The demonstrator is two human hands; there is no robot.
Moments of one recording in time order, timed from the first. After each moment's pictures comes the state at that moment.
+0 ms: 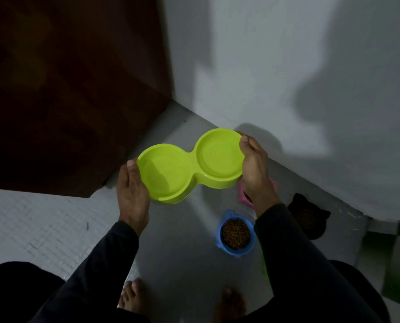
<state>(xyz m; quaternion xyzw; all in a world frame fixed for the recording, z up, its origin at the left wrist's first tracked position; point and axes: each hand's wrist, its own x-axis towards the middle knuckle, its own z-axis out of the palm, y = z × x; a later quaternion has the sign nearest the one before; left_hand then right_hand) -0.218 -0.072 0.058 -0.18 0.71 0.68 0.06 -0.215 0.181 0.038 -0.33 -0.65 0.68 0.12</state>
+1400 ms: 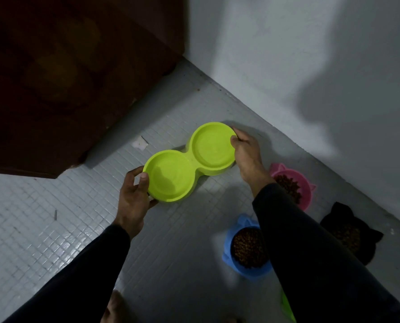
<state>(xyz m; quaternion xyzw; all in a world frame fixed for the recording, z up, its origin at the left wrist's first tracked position) -0.212 -0.096 -0.136 -0.30 0.66 0.66 0.19 -0.276 0.181 -0.169 -0.32 -0.73 0.61 -0.05</state>
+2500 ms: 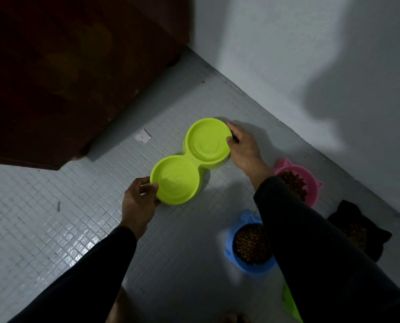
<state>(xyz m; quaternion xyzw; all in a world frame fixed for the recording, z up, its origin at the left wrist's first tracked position) -0.190 -0.099 -0.167 -0.31 0.70 0.62 0.16 -0.277 0.181 -0.186 -0.19 -0.85 0.47 -0.12</state>
